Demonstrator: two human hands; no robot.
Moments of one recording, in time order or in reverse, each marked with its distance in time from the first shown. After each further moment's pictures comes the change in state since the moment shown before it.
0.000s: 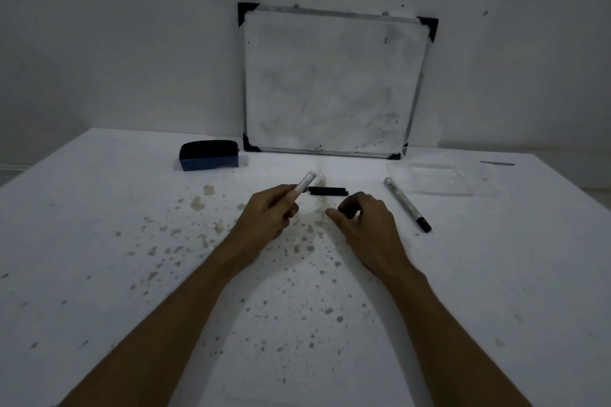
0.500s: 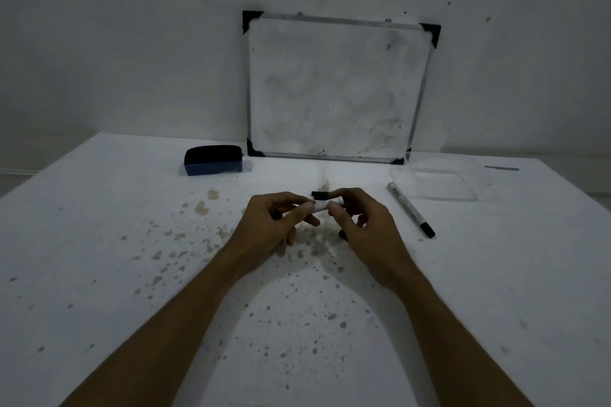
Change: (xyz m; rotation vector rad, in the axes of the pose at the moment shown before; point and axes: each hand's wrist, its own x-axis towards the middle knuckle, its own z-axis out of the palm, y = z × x) left_hand -0.006 0.003 -0.003 0.165 -0.003 0.194; right_hand -0.007 -0.022 -0.009 0.310 -0.041 -0.105
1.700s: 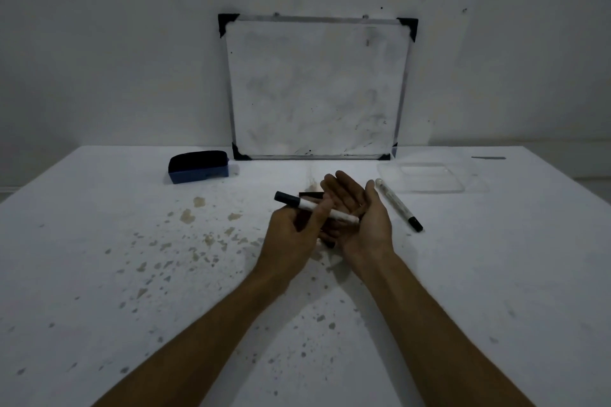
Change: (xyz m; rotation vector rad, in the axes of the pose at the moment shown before) left_hand -0.010 0.026 0.071 -0.177 0.156 -0.063; right_hand 0.016 -0.012 0.008 1.323 0.236 0.564
